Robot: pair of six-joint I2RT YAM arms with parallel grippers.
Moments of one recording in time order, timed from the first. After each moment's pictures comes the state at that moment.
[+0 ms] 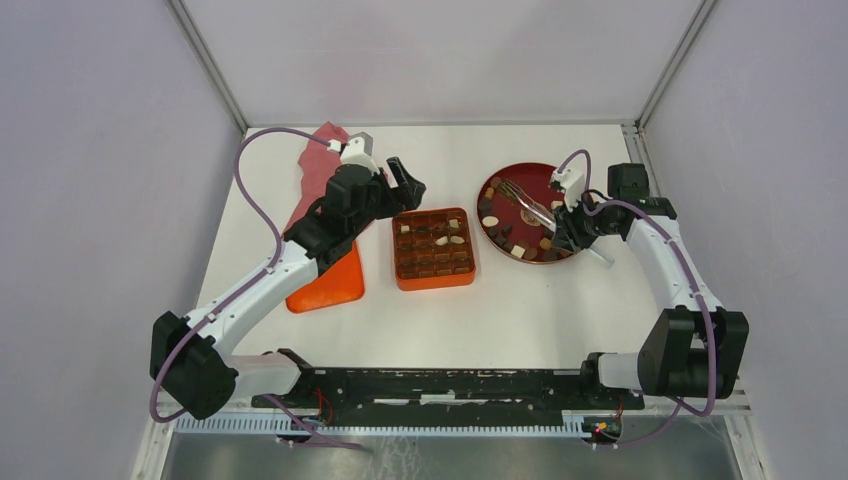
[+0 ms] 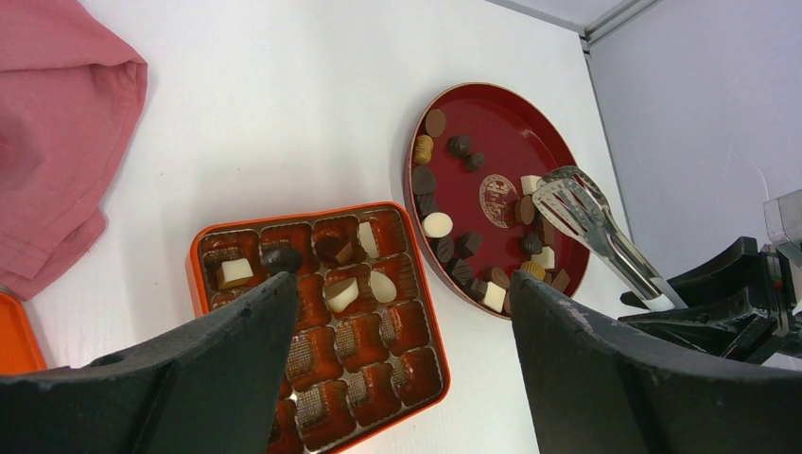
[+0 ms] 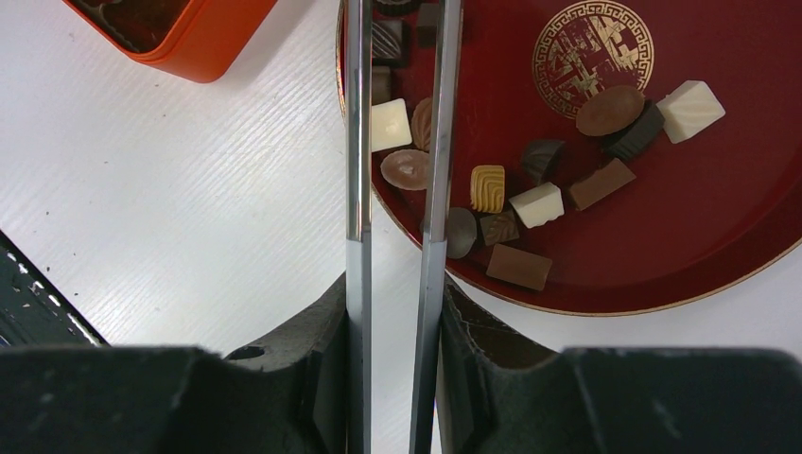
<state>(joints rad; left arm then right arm) -0.61 1.25 1.04 -0.14 -0.18 -0.64 -0.06 1.33 1.05 -0.79 -0.61 -0.68</state>
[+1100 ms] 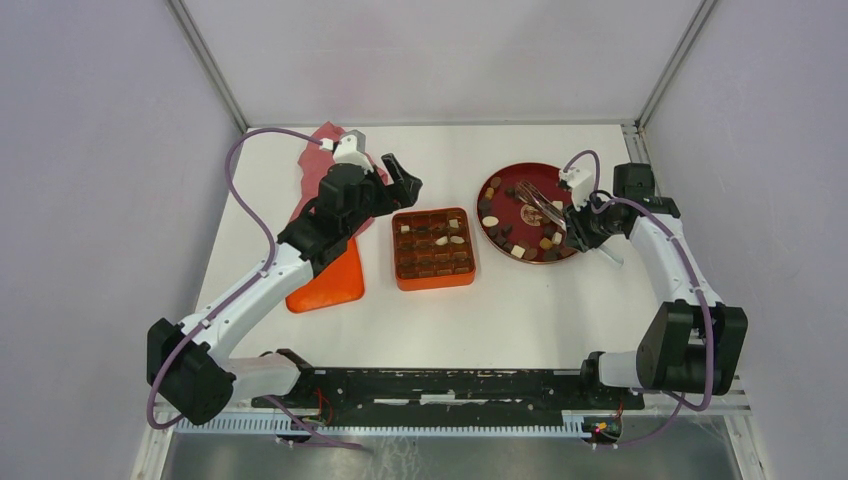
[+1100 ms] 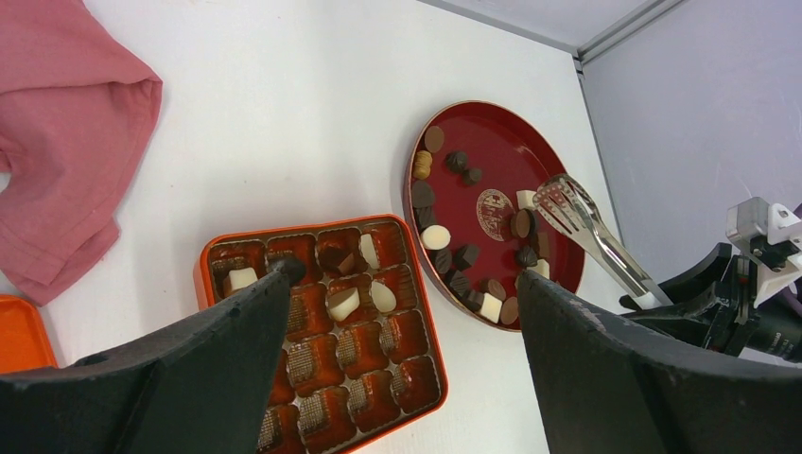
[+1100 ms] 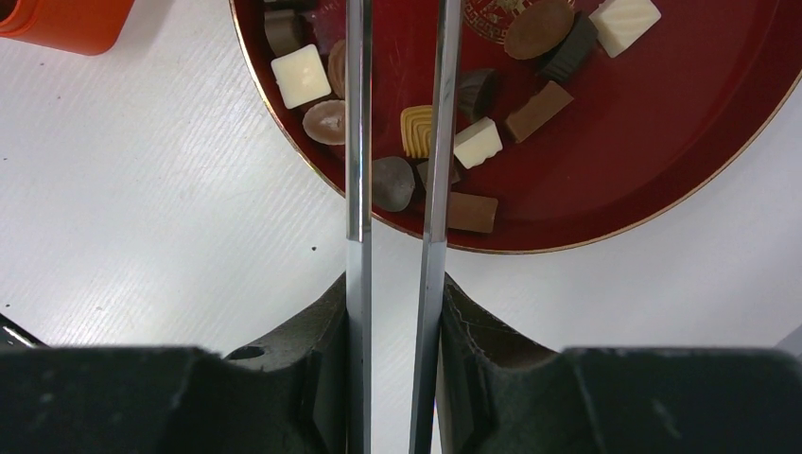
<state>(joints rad) -0.59 1.22 1.04 -0.14 -0.18 -0.64 -0.10 1.35 1.05 -0.79 -0.47 -0.66</state>
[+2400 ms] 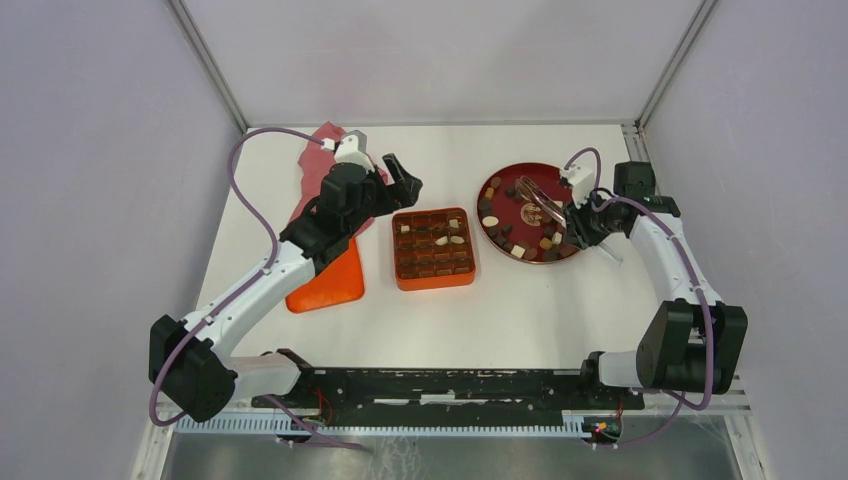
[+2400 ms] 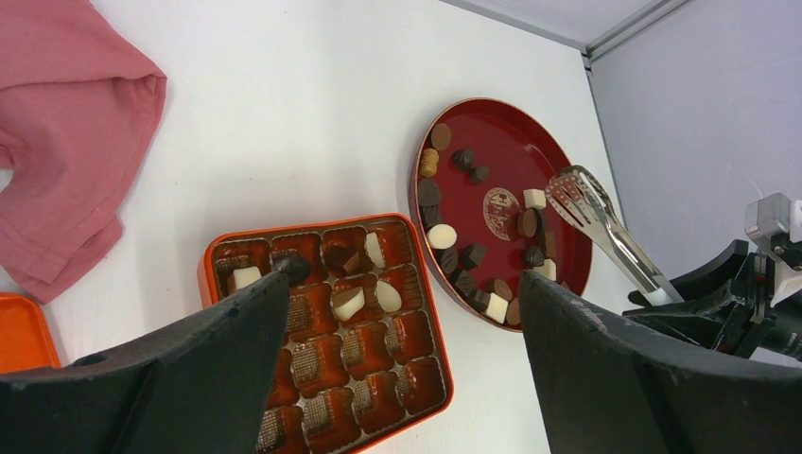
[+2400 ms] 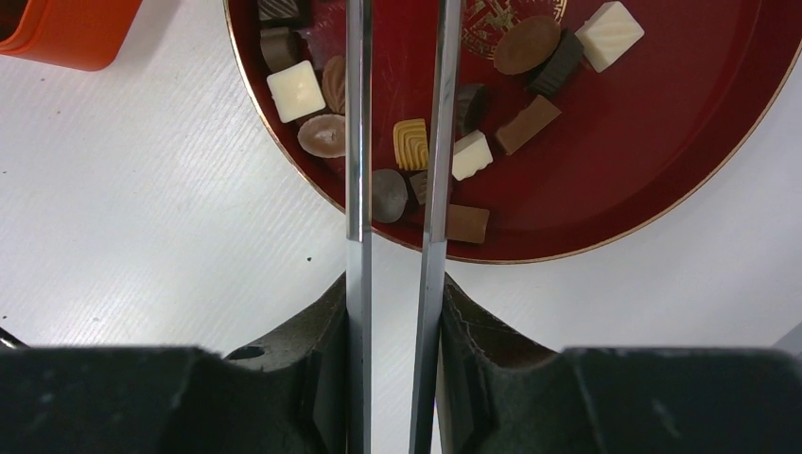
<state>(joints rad) -0.58 1.24 1.04 -0.14 -0.18 -0.64 -0.10 1.36 1.06 -0.77 -0.48 -0.65</state>
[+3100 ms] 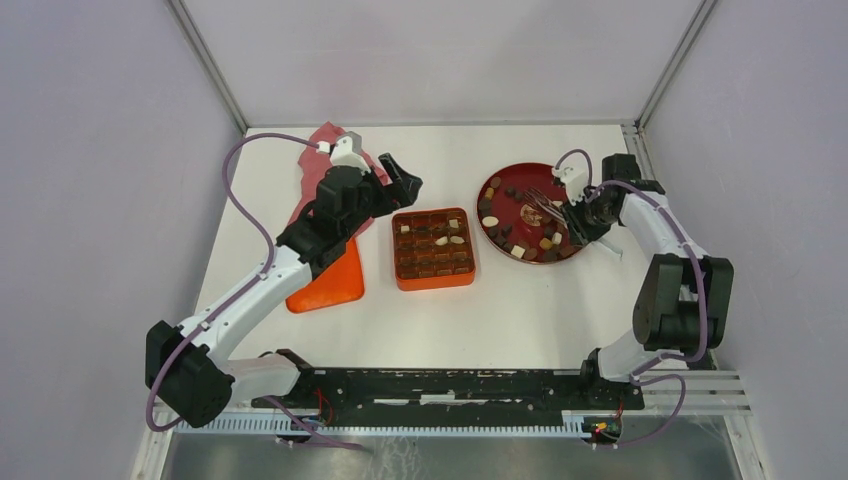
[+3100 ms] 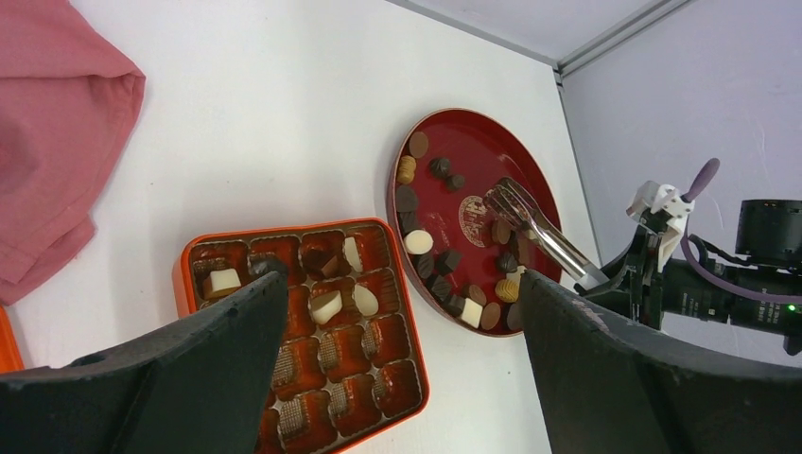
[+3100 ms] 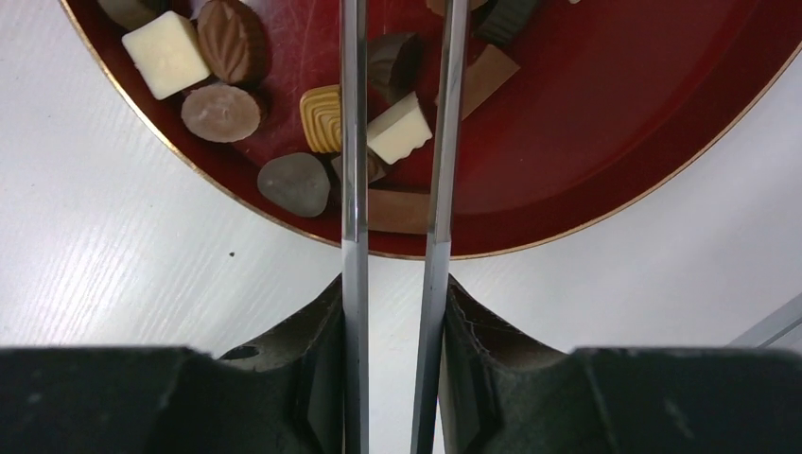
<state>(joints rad) -0.58 1.21 1.02 -0.11 -0.17 -0.69 -0.09 1.56 1.14 -0.78 -0.31 -0.66</state>
